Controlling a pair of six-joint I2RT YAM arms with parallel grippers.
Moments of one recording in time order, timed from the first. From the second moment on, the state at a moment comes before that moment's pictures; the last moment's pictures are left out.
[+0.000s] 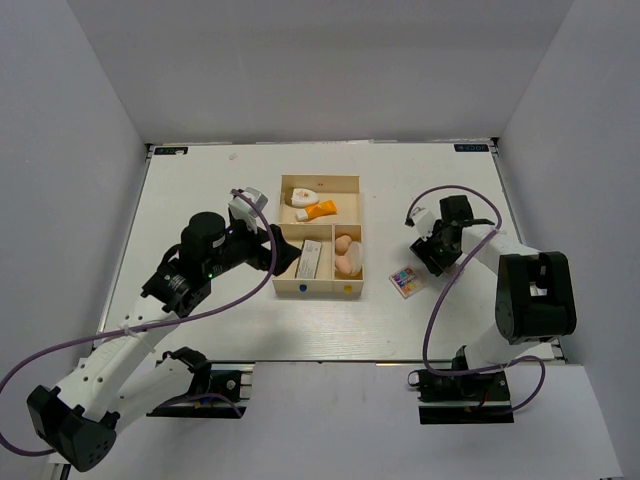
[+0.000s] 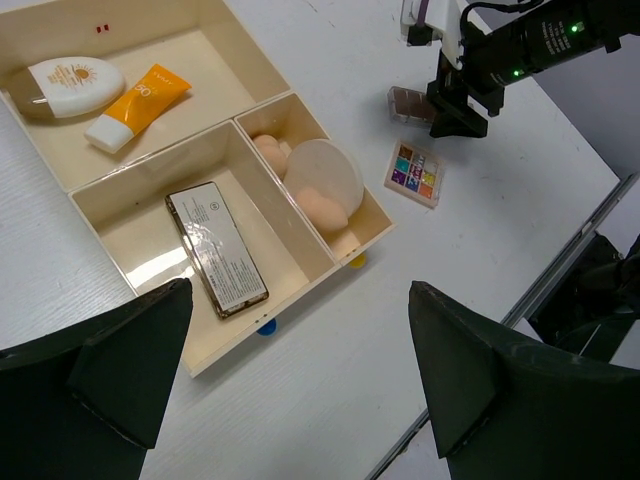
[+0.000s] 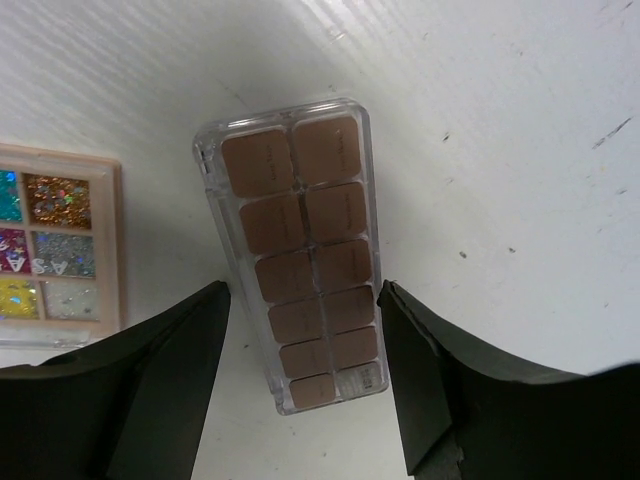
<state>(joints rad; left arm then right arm) -0.56 0.87 0.85 -0.29 0.25 -0.23 0.12 1.58 0.87 -0.47 -0.09 -0.70</state>
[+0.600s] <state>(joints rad) -0.56 0.87 0.85 -0.29 0.25 -0.23 0.06 1.55 0.85 -0.46 -0.12 -0.75</state>
